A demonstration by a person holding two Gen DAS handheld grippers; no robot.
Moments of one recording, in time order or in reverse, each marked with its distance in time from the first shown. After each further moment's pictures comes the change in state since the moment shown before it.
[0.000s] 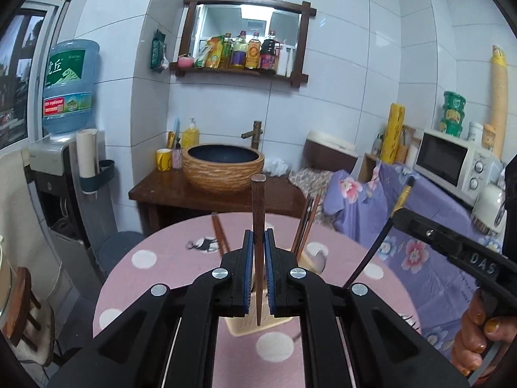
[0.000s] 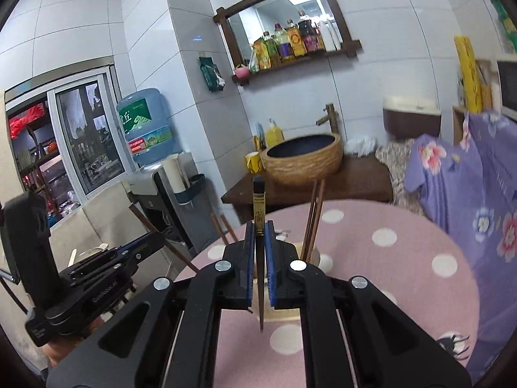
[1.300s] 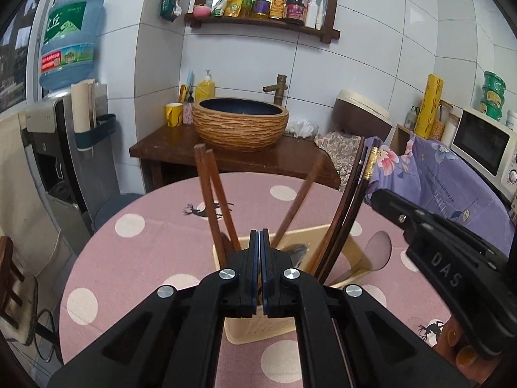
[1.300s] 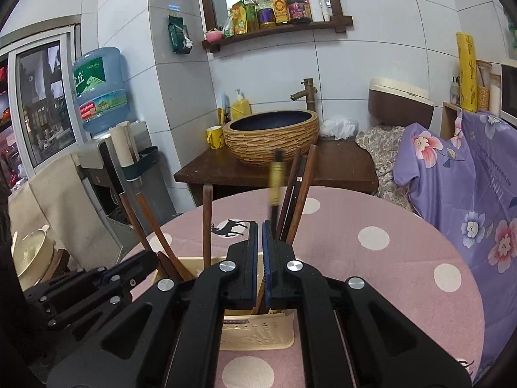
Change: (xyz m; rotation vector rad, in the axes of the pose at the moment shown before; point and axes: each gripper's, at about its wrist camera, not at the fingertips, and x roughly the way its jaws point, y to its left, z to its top) left arm 0.112 0.015 -0.055 -0.065 0.157 0.090; right arm 0.142 -0.029 -0.049 -0.056 0.072 -0.145
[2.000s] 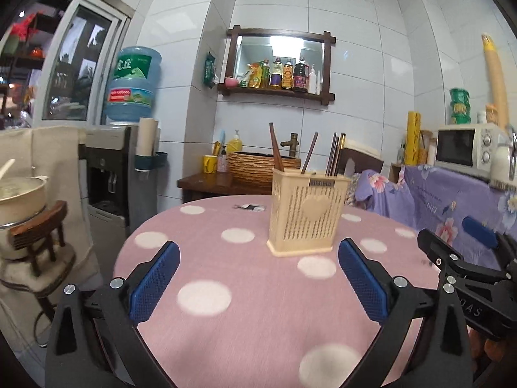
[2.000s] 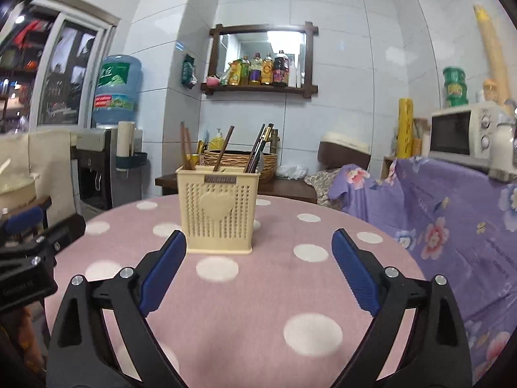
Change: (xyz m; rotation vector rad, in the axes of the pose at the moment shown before) left arm -0.167 0.027 -0.209 0.038 -0.370 0.087; right arm -0.196 0.053 -0.241 -0.222 -0.325 -0.284
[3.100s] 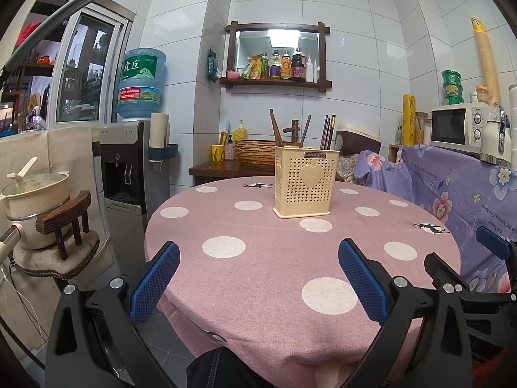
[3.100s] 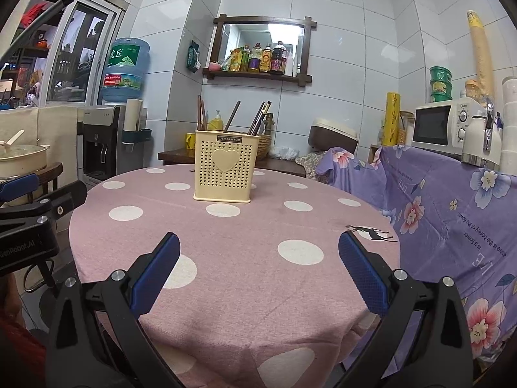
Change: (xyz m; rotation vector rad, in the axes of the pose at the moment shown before) left arm -0.066 0.007 -0.033 0.042 0.043 0.021; right arm -0.079 0.002 -0.040 0.011 0.087 0.011
